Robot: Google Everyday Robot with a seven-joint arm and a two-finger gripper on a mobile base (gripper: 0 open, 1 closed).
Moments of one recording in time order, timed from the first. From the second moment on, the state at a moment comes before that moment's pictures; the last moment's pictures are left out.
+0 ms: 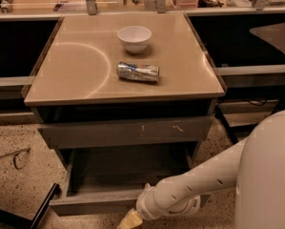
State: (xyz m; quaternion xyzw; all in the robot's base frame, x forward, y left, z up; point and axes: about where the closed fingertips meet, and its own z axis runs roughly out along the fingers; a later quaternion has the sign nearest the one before) arm 0.398 0.028 0.426 -0.44 0.85 0.19 0.20
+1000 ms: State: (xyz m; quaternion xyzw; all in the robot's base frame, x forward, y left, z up) arm 0.365 0.055 0.421 -0.47 0.84 0.20 0.19
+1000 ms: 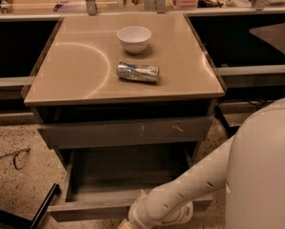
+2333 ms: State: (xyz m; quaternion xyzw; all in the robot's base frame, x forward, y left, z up) arm 0.368 -0.006 0.446 -0.43 0.86 0.17 0.22
